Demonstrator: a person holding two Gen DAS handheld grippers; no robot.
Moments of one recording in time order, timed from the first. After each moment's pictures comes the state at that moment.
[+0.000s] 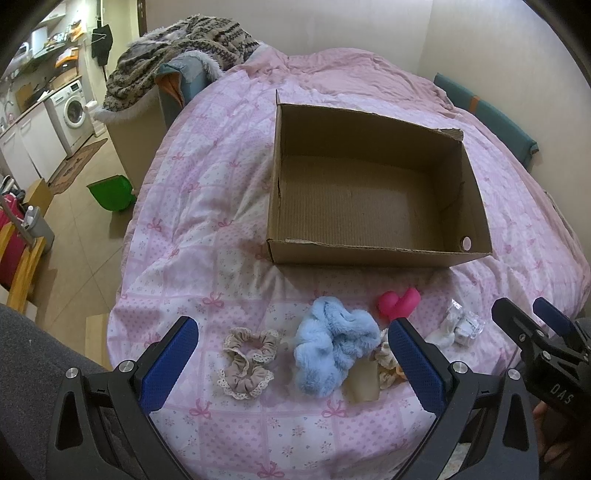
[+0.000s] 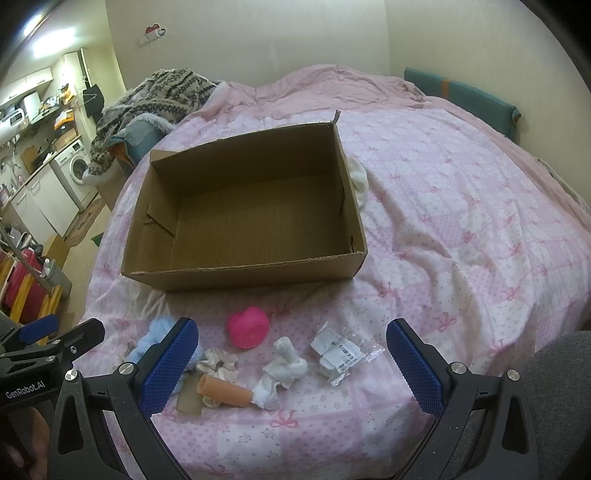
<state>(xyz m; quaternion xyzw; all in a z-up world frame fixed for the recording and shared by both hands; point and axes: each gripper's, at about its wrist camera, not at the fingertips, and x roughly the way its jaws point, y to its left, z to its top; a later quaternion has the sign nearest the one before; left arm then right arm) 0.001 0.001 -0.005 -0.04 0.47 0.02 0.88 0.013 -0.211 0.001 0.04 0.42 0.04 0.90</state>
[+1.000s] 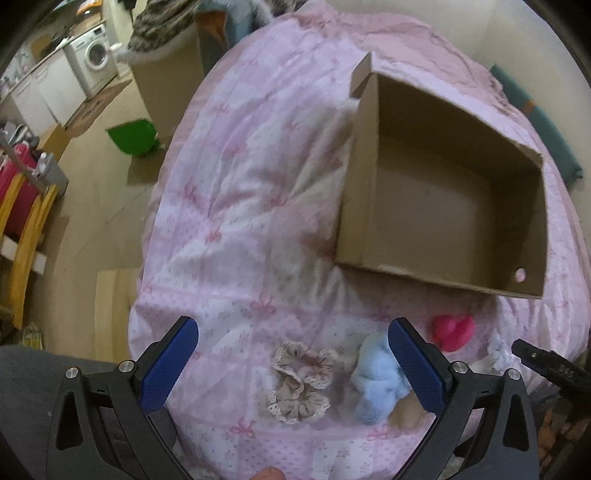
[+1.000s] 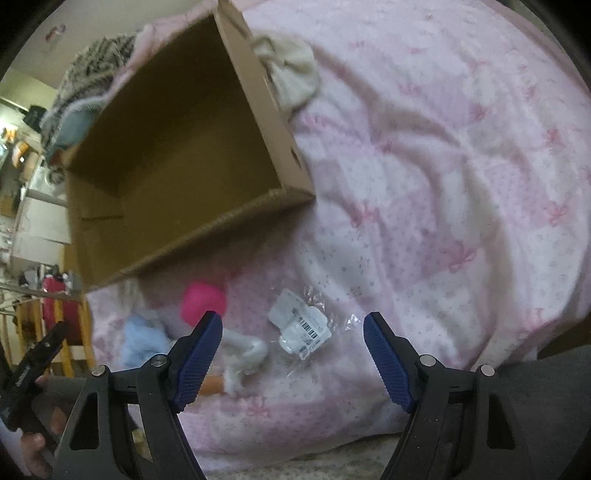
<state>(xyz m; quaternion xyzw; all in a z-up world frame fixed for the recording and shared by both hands) 0.063 0.068 -0.028 -0.10 0.56 0.08 0.82 0.094 -0.271 -0.073 0.17 0.63 0.03 0.75</state>
